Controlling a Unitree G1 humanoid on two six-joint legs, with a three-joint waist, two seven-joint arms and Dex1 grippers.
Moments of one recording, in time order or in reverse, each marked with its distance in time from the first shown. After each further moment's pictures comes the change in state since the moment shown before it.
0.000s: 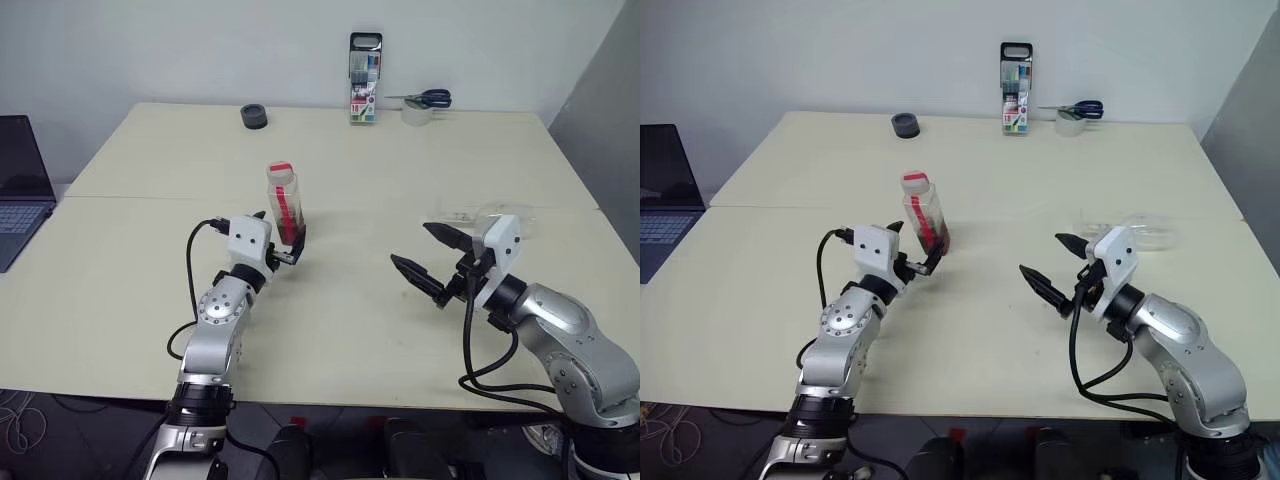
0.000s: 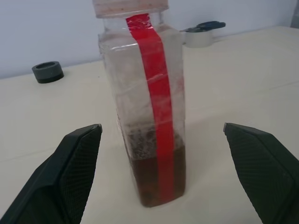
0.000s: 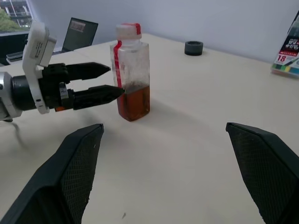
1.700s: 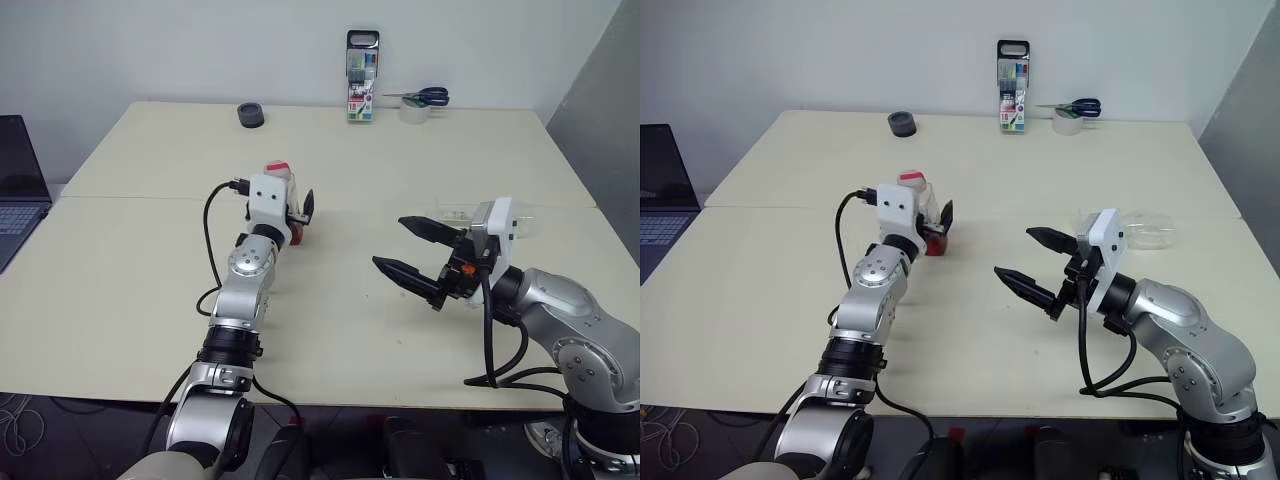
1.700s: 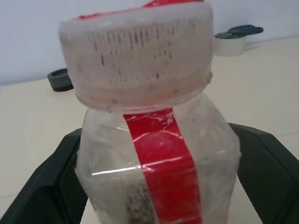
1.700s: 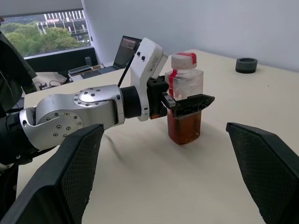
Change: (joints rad) left arm -0.290 -0.072 -0.002 0.240 0.076 0.044 0.166; right arm -0.099 -0.035 -0.006 -0.037 0.195 0.091 0.061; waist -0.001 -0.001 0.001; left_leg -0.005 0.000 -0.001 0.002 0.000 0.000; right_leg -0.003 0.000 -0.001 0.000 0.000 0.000
